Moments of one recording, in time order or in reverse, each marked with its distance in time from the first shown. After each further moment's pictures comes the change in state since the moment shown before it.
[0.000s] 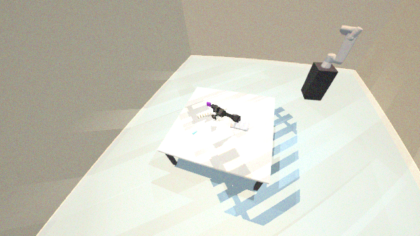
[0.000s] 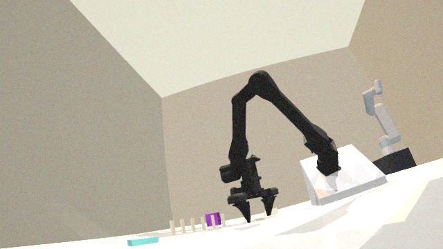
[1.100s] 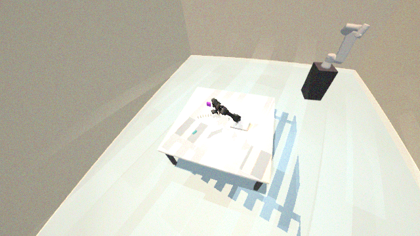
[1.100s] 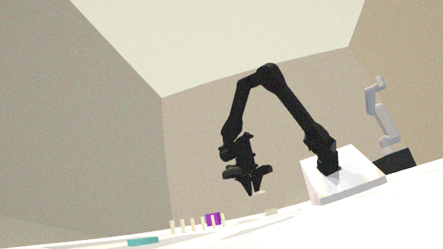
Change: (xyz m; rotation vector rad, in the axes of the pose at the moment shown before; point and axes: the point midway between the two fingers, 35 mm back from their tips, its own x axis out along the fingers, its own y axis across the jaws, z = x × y) arm -0.087 -0.002 0.004 0.010 -0.004 -0.001
